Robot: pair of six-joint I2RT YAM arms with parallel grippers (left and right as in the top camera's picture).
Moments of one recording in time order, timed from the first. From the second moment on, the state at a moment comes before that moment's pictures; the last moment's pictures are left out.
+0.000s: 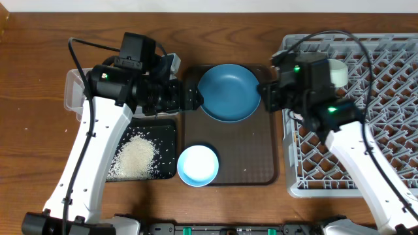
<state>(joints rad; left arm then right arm) -0.22 1.50 1.51 -1.20 0.46 -0.28 0.34 1.40 1.13 -0.50 -0.29 0.21</state>
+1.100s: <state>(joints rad) -0.22 1.50 1.51 -1.20 0.46 -0.28 0.69 1.97 1.13 -0.07 -0.20 0.07</state>
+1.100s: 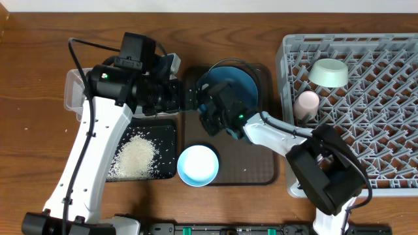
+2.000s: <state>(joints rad) -0.22 1.50 1.51 -1.20 0.46 -0.28 0.45 1.22 1.12 -0.40 -0.29 0.22</state>
